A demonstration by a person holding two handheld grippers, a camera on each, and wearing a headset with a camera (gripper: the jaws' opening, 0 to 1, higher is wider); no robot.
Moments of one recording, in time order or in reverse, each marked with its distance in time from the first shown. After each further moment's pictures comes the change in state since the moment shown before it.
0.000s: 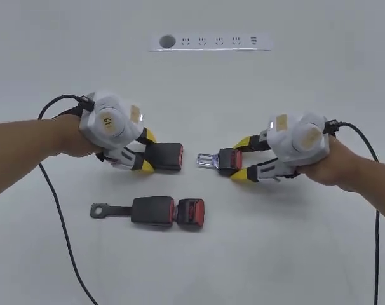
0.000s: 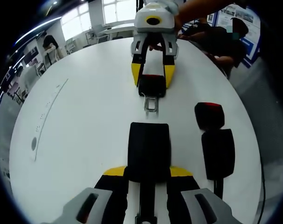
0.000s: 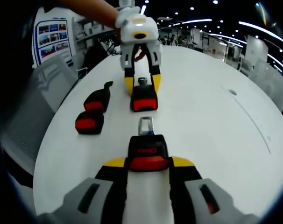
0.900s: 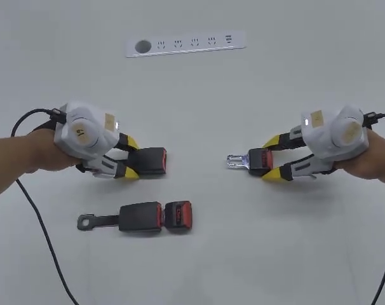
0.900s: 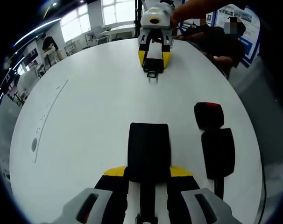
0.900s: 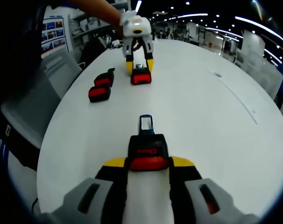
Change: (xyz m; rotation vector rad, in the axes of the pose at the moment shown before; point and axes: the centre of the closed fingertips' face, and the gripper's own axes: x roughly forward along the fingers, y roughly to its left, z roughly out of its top) left arm 0.000 -0.001 0.000 0.012 -0.014 0.001; right arm -0.078 0.002 -0.066 0.020 0.064 -0.017
